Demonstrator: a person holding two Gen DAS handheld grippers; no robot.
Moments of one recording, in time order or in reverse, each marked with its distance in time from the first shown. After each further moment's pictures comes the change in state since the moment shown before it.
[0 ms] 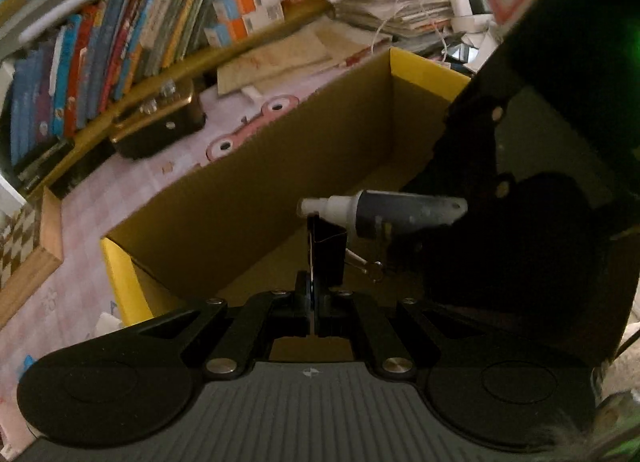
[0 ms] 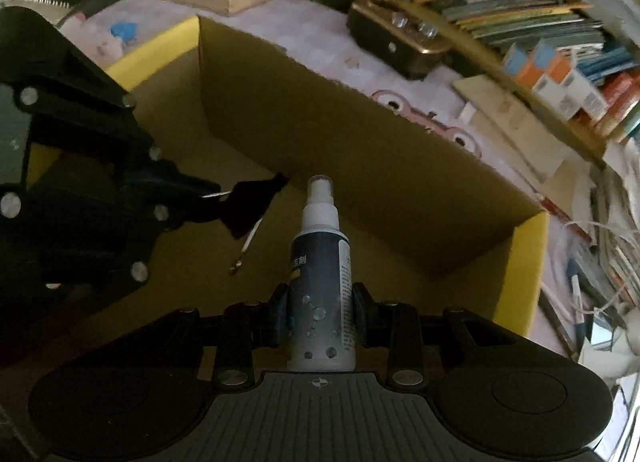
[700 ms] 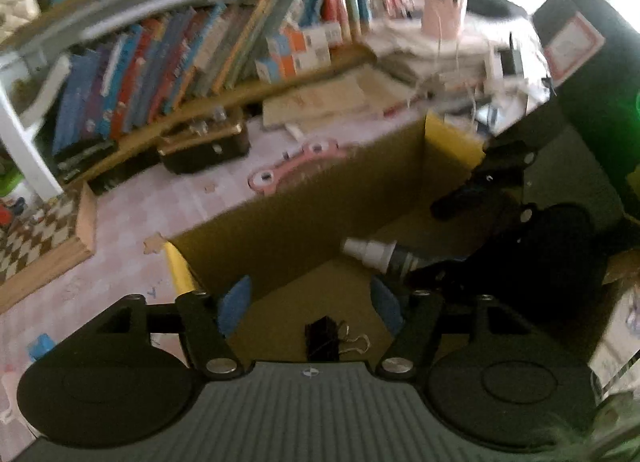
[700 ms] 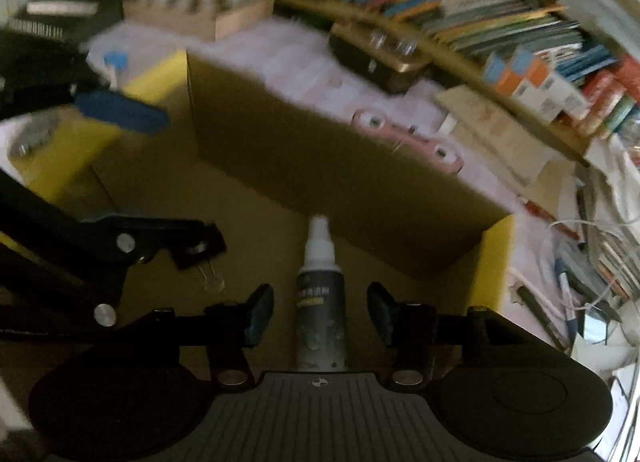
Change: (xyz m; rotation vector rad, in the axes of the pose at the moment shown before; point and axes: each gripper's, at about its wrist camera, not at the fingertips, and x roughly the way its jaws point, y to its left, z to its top) left arm -0.045 0.013 -0.004 -0.146 -0.144 0.065; right arm -0.029 -0.008 -0.005 0.079 -0.110 -0.012
